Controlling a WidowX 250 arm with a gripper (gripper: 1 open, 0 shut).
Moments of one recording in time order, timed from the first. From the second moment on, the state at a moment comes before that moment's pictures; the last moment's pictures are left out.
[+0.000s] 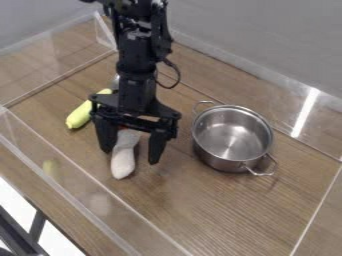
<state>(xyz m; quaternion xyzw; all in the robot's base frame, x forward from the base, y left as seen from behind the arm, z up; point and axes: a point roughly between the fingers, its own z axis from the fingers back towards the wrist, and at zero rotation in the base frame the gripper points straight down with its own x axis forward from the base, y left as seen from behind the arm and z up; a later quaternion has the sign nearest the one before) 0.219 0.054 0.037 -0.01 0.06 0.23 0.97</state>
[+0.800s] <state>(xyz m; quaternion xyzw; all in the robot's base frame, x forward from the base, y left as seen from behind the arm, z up) 0.220 0.059 0.037 -0.01 0.07 0.23 0.97</state>
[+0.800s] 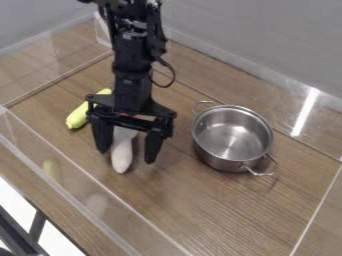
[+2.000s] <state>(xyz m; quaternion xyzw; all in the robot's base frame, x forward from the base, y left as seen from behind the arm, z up) 0.222 0.070 0.037 -0.02 0.08 0.24 0.97</state>
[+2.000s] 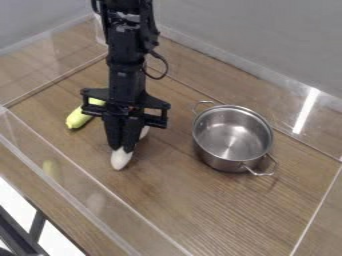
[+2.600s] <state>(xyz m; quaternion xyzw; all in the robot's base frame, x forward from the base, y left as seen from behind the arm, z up) 0.228 0.067 0.089 -0.03 0.04 0.23 0.97</state>
